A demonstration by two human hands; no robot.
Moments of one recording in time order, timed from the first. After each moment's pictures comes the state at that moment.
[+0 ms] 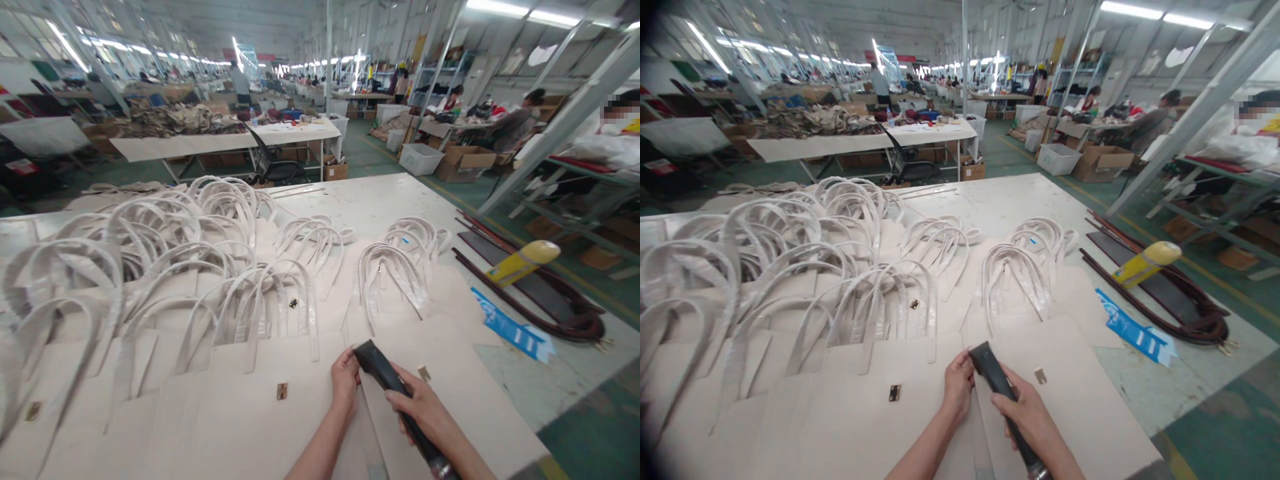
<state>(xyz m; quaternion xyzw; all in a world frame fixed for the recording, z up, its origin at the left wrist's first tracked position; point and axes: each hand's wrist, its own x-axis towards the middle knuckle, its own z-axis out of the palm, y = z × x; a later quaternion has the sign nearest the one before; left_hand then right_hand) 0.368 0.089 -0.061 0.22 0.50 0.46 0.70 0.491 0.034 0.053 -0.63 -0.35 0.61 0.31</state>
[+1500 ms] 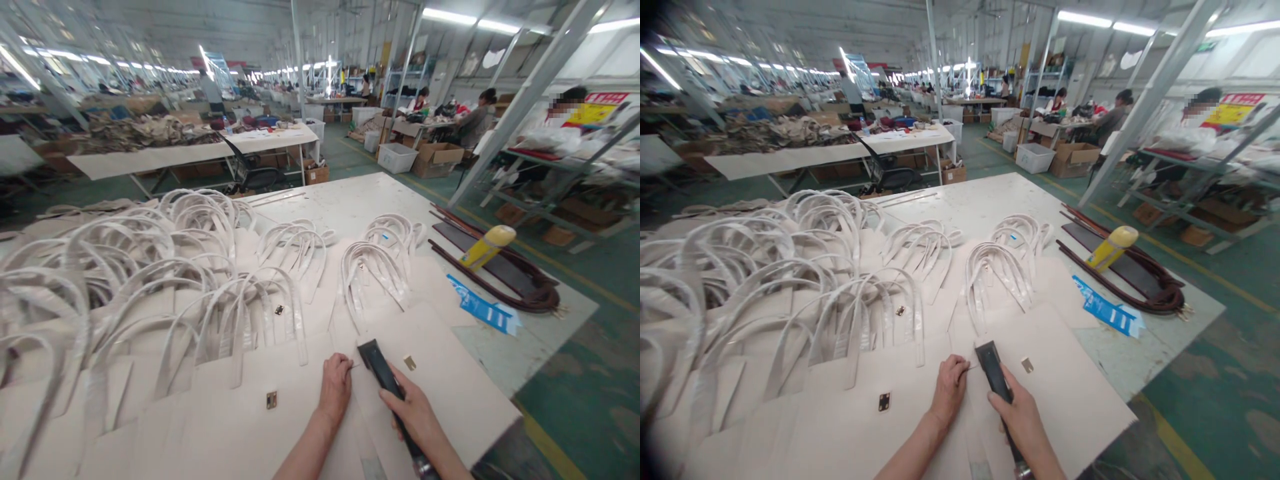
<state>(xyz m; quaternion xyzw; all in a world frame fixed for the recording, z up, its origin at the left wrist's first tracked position) 0.344 0.082 -0.064 0.80 0.45 0.30 0.25 0.494 0.003 0.034 -0.72 -0.33 0.51 0.34</state>
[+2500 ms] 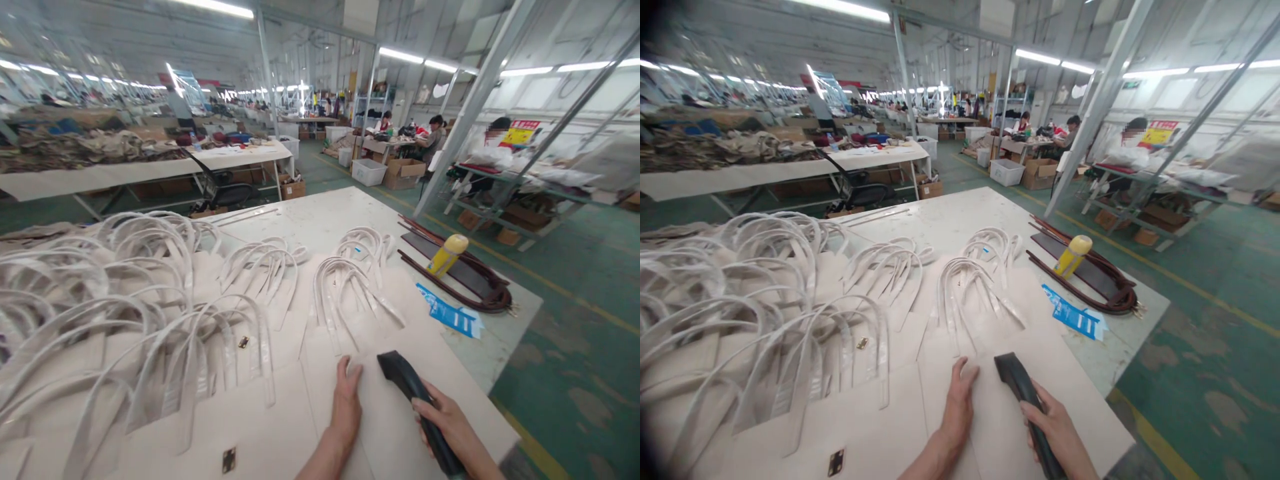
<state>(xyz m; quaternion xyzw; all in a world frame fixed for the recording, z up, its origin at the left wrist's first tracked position) 0.433 0.088 -0.069 0.75 0.42 0.31 0.40 0.603 -0.014 0.041 -0.71 -0.21 0.52 0.43</state>
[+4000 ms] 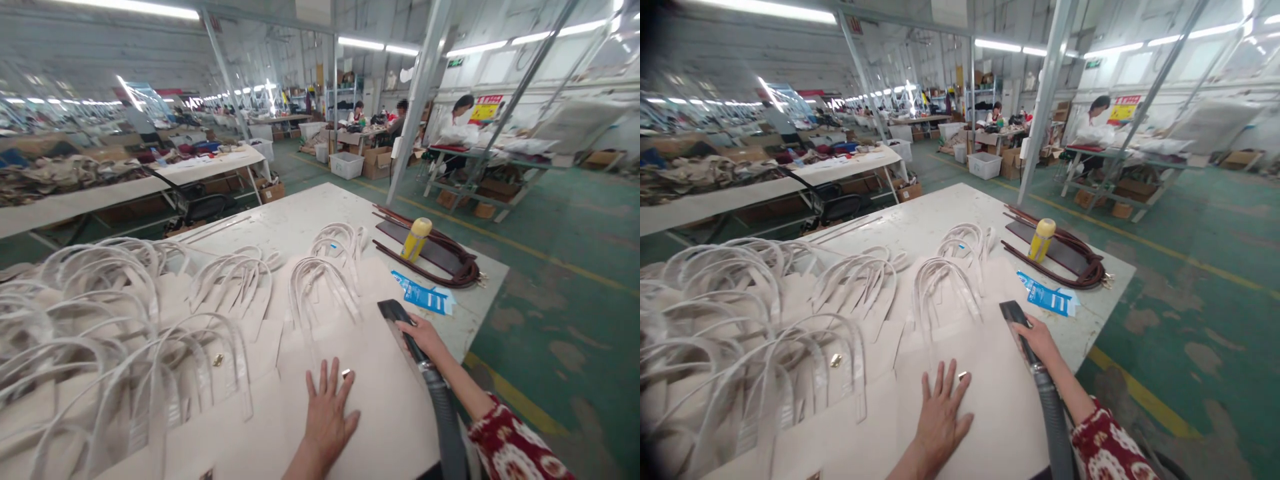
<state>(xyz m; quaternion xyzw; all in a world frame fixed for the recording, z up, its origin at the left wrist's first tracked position) 0.443 0.075 -0.025 0.94 0.34 0.03 0.07 0.725 0.050 0.037 -0.75 -0.18 0.43 0.48</state>
